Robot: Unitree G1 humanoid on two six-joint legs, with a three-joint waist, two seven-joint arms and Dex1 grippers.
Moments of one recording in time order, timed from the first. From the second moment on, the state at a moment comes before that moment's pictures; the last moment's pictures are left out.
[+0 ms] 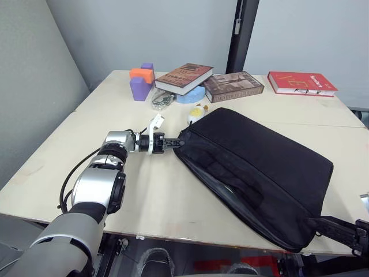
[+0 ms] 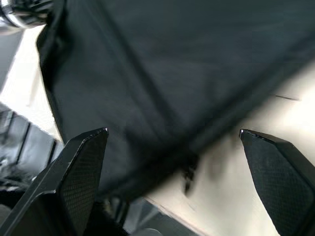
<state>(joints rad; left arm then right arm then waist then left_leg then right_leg) -1.09 0.36 0.06 1.18 -0.19 0.67 -1.28 0.49 -0.77 -0.68 -0.28 0.93 1.03 0.97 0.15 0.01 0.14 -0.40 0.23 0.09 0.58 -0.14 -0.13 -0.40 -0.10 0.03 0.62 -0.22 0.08</state>
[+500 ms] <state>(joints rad) -1.04 0.42 0.06 1.09 -0.20 0.74 -1.30 0.31 -0.83 -0.58 -0.18 0.90 1.03 0.98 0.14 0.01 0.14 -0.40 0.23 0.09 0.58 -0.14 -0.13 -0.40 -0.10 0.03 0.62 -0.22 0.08</state>
